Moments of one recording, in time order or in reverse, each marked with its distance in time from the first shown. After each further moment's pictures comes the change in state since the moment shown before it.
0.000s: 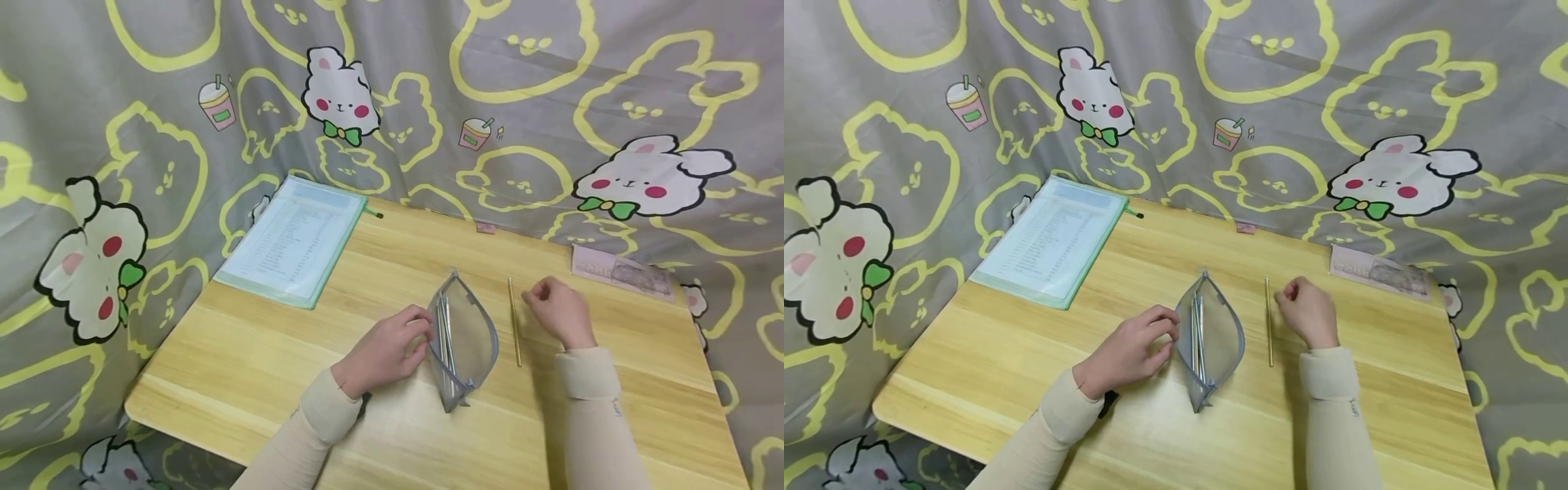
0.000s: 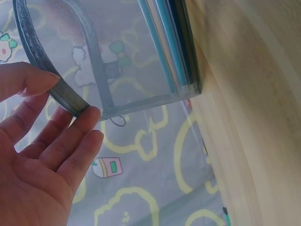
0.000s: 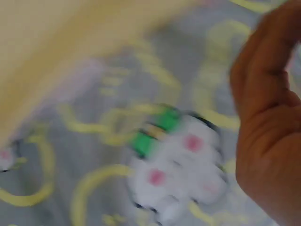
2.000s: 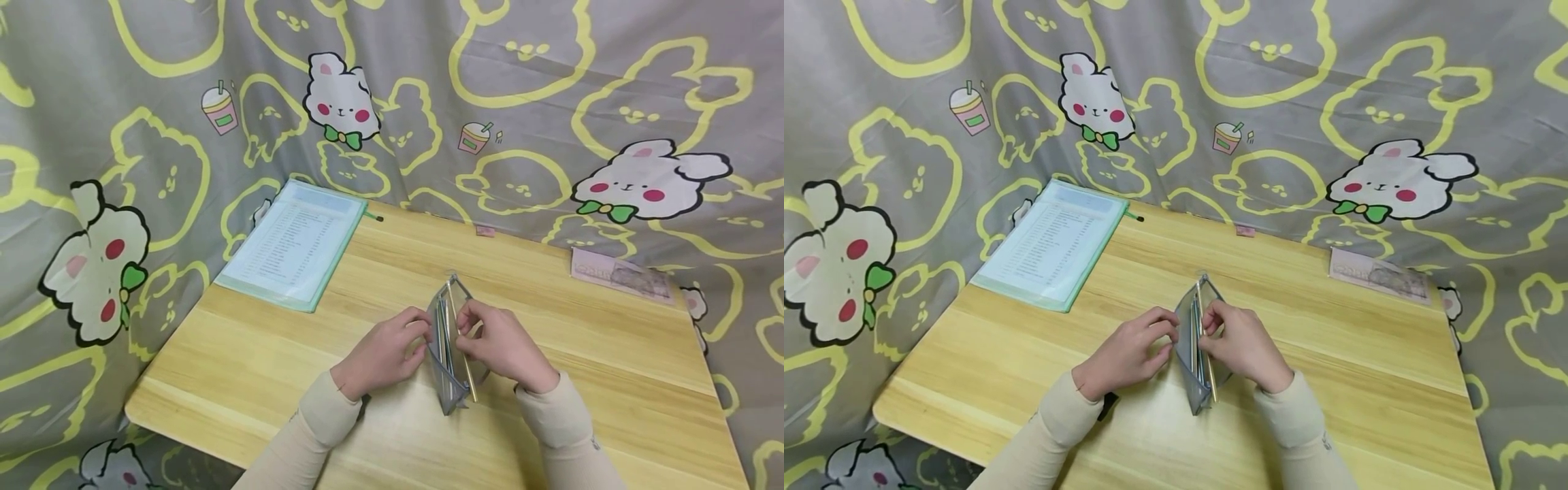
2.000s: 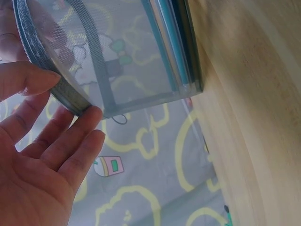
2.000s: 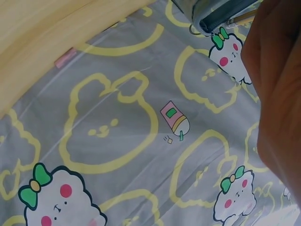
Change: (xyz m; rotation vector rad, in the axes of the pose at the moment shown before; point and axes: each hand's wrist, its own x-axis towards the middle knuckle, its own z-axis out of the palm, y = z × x) left_hand -0.001 0.000 -0.003 -0.005 -0.016 -0.028; right_hand -0.057 -0.109 0.020 0.211 -0.263 -0.225
